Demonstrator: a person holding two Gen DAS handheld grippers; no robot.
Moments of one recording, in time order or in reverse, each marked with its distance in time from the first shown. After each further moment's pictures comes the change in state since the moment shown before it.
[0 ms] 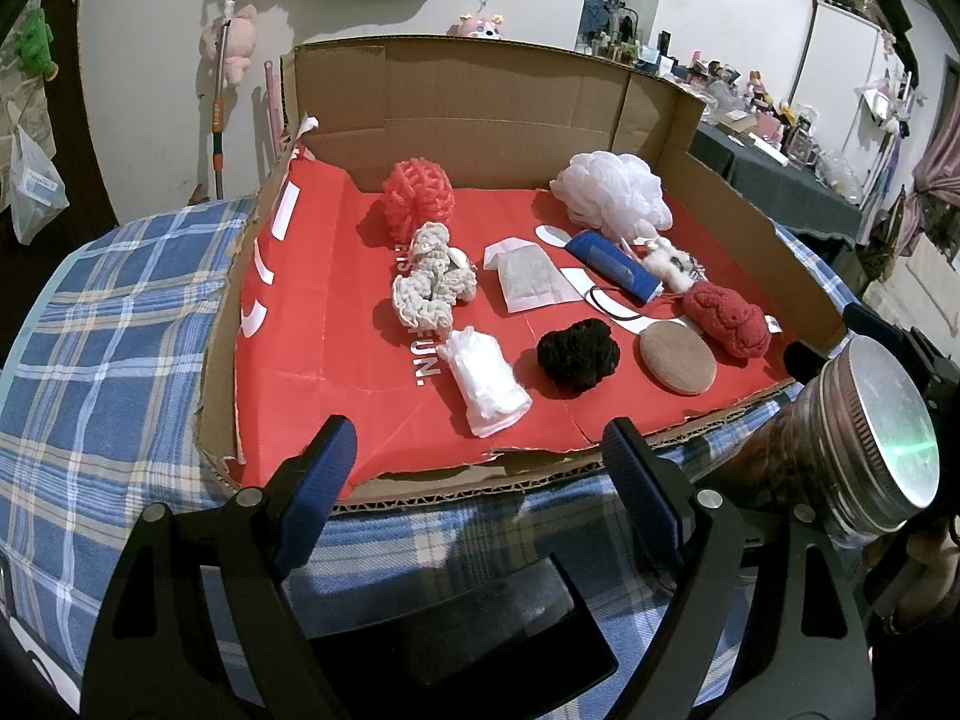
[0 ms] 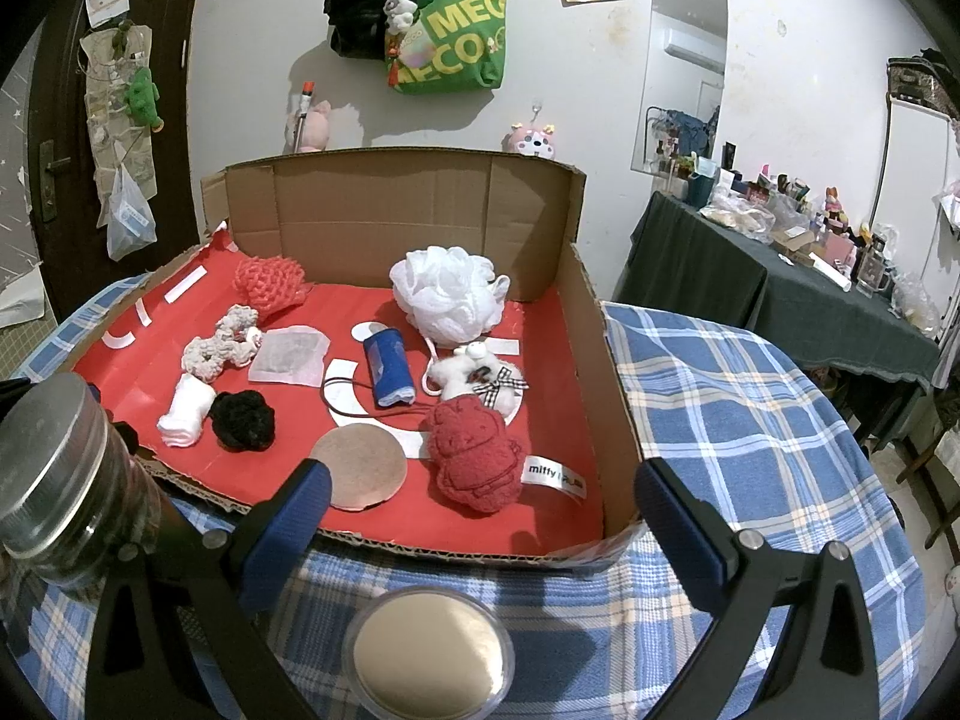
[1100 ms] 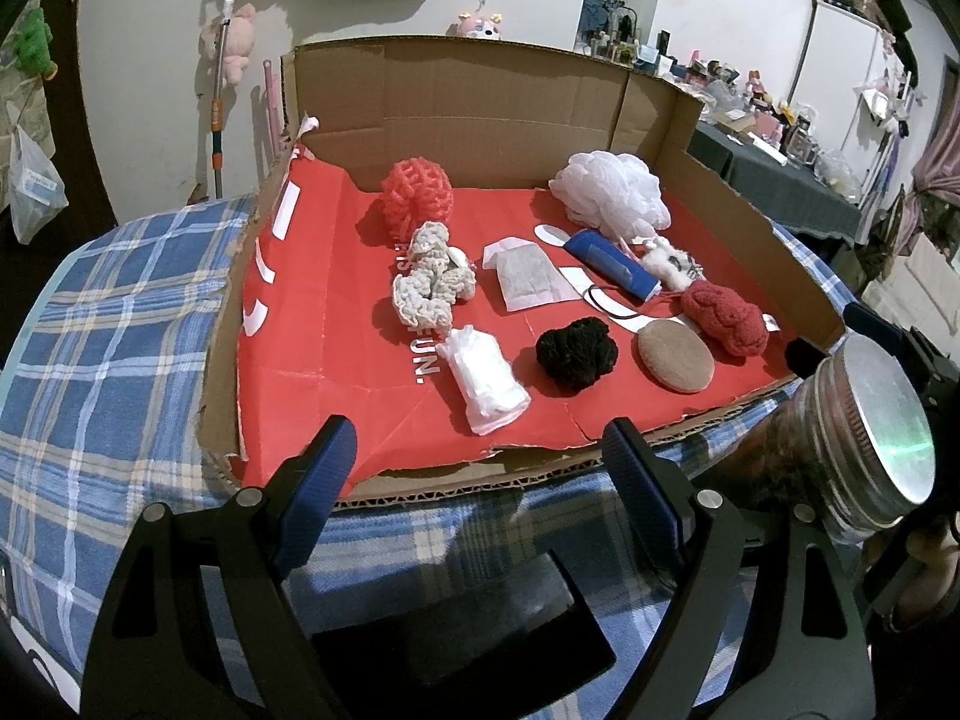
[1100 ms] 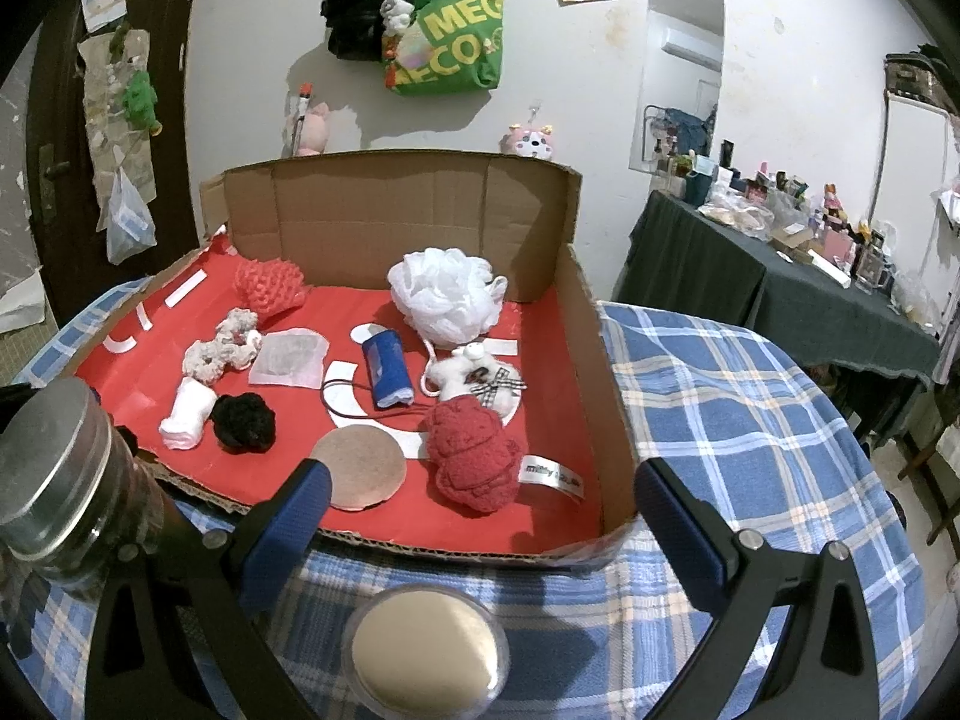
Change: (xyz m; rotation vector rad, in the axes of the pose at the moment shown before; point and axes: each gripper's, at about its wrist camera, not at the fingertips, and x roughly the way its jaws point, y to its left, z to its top) left arm -0.002 -0.001 -0.001 0.003 -0.002 -0.003; right arm 0.000 -0.003 -0.001 0.015 -0.002 -0.003
